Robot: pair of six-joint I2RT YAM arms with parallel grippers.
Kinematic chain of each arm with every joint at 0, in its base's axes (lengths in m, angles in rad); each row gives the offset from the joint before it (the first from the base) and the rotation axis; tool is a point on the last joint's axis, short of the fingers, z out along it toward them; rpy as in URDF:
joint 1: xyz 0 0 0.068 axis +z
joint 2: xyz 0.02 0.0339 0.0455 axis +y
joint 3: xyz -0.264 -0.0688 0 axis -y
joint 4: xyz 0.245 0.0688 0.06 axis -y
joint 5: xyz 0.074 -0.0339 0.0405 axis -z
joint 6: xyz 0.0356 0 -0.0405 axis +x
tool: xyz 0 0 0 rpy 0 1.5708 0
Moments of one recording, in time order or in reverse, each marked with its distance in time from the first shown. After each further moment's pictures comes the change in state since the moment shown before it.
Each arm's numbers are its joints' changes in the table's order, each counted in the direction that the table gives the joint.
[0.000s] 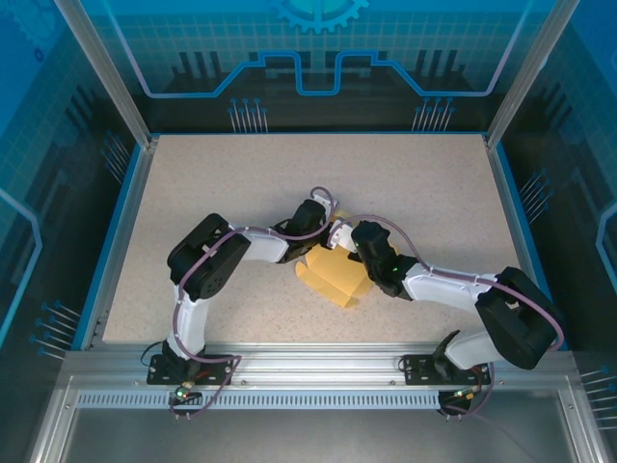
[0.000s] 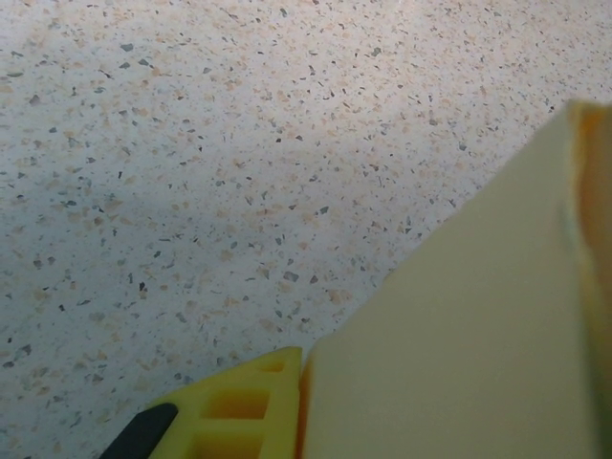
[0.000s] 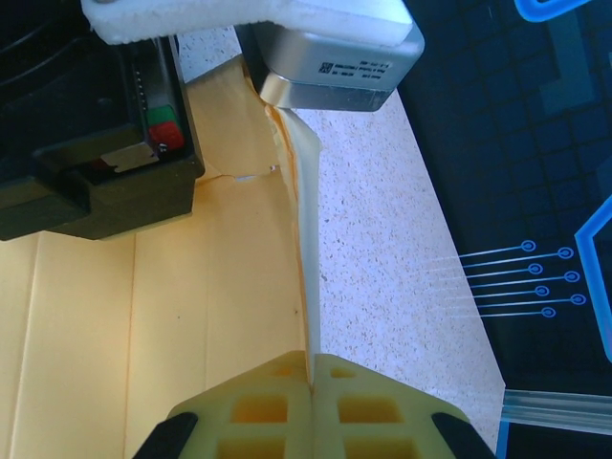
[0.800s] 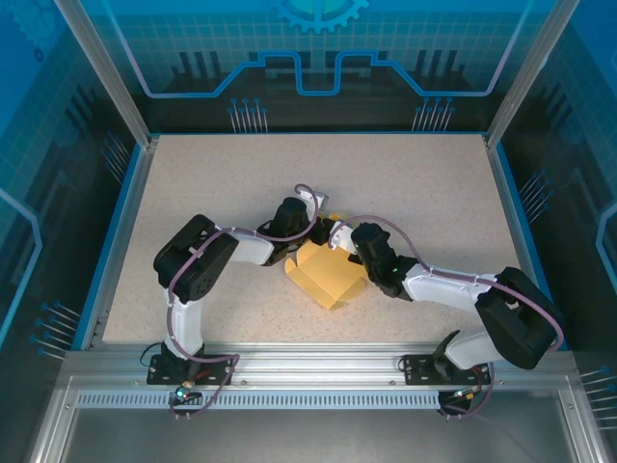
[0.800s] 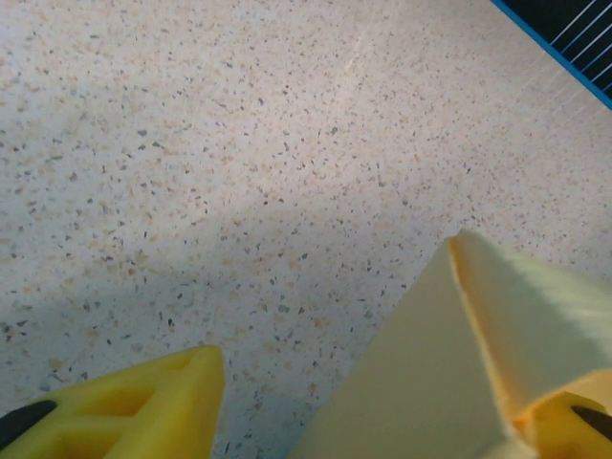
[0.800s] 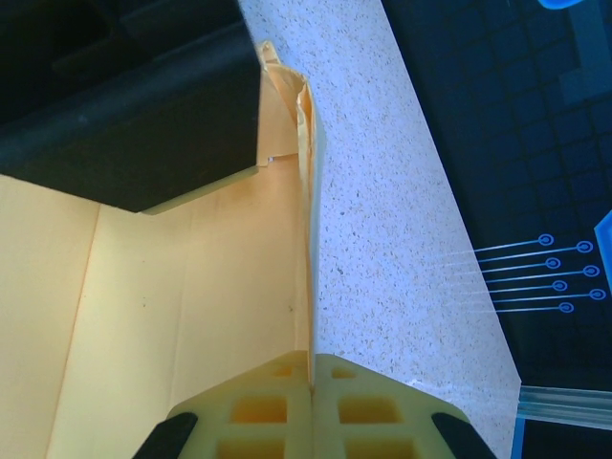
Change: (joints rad) left arm 0.069 -0.077 -0.132 0.219 0.154 0.004; right arm 0.000 0.000 -0.005 -0.020 -0.008 0.026
